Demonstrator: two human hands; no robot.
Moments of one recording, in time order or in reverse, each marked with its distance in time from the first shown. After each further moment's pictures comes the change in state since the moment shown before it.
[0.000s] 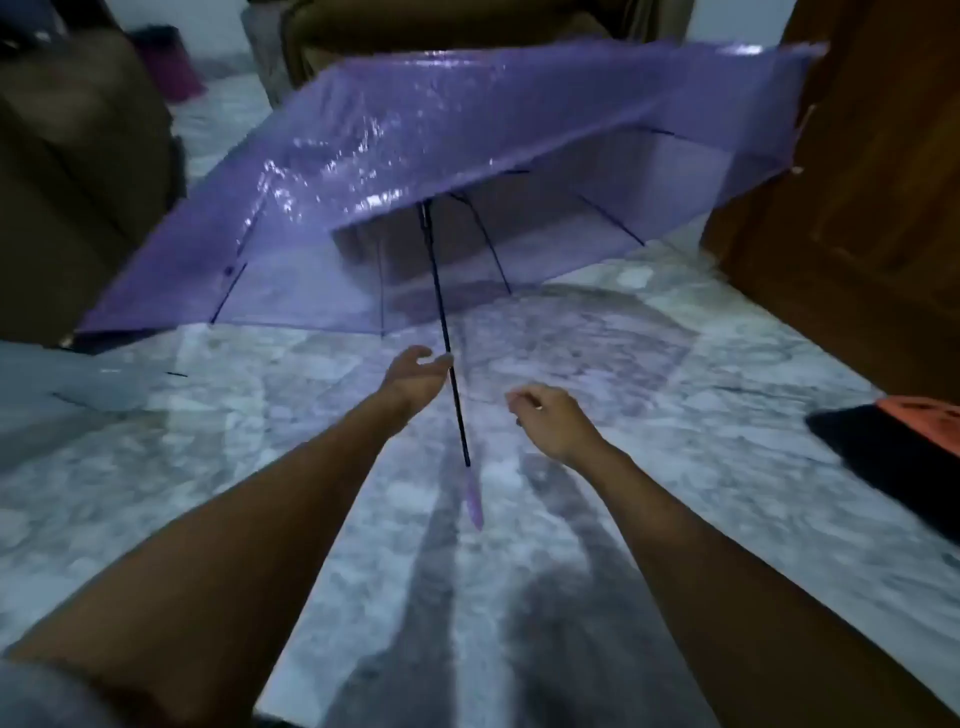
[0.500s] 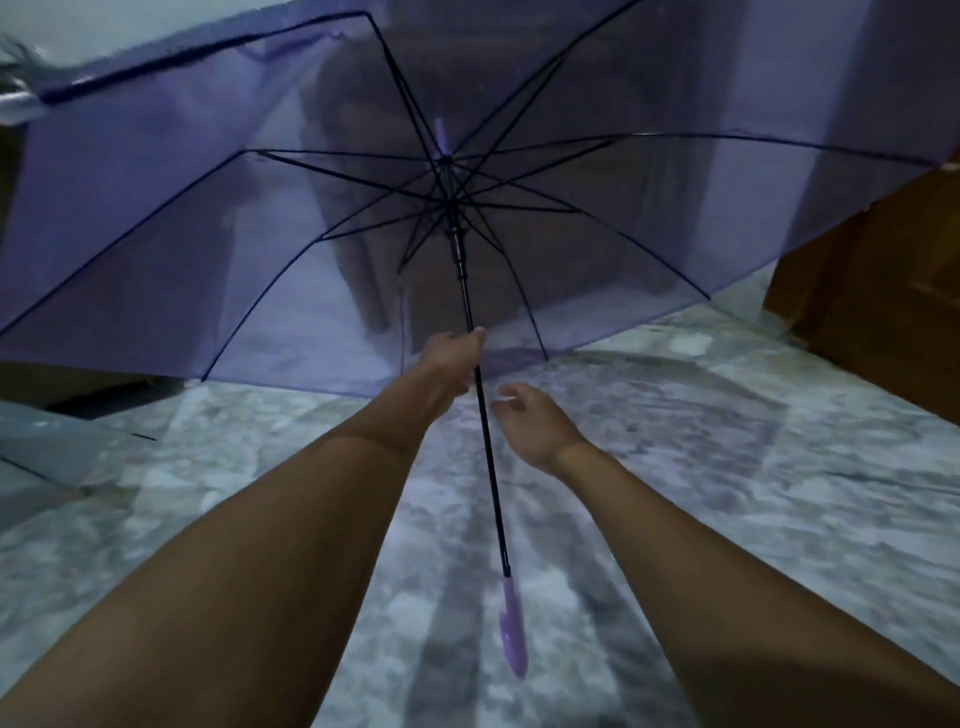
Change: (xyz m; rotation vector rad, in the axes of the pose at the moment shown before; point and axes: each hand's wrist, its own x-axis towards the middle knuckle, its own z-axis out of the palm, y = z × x) left_hand 0.141 0.022 0.027 -0.199 0.081 0.120; right_hand 0.157 0.009 0.065 0.073 0.028 -0.158
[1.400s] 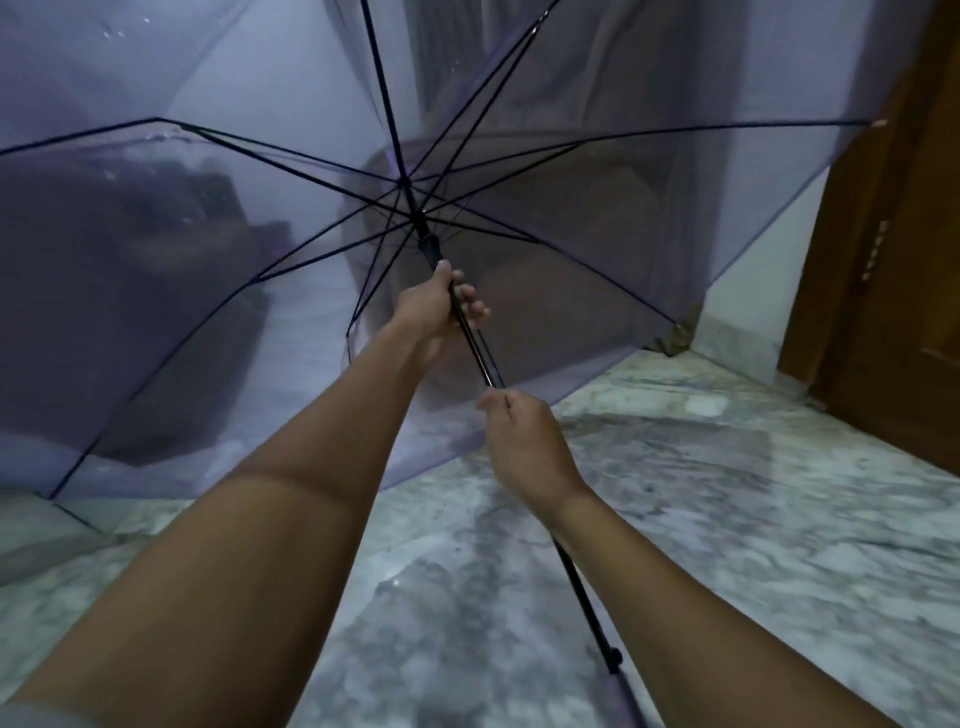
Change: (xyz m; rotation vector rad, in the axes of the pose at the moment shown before) left_hand -0.022 0.094 -0.054 -0.674 -0.087 0.242; right_hand -0.058 -0.079 0.002 0.105 0.223 -0.354
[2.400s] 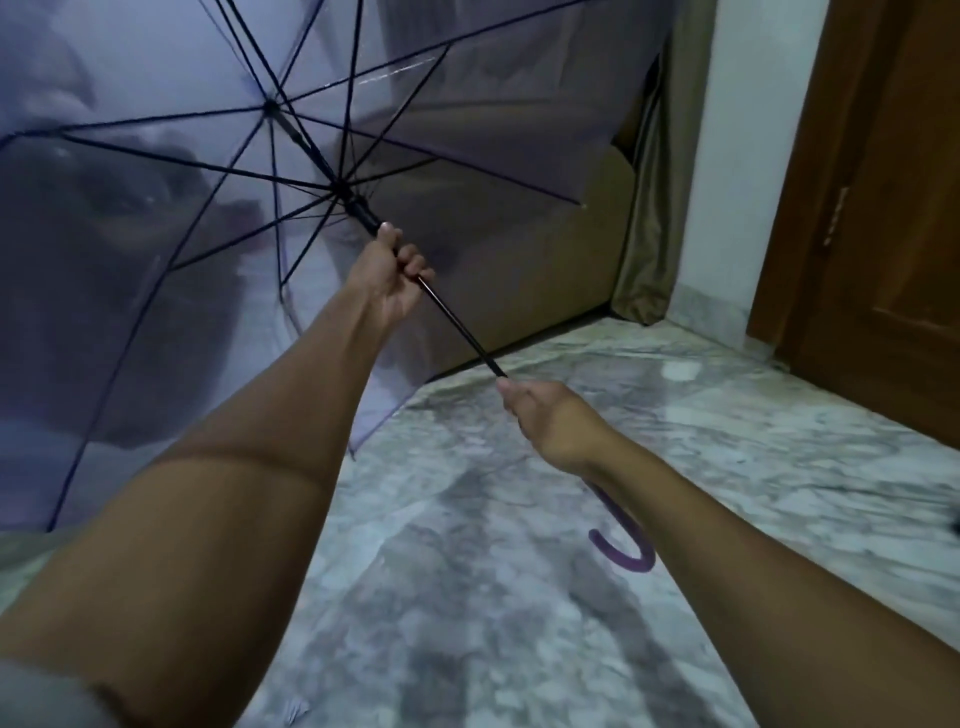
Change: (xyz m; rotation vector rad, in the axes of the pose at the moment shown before) left_hand 0.000 0.019 -0.016 -0.232 -0.079 -0.016; right_hand -0.022 0.000 -0.048 -0.194 -0.257 0.153
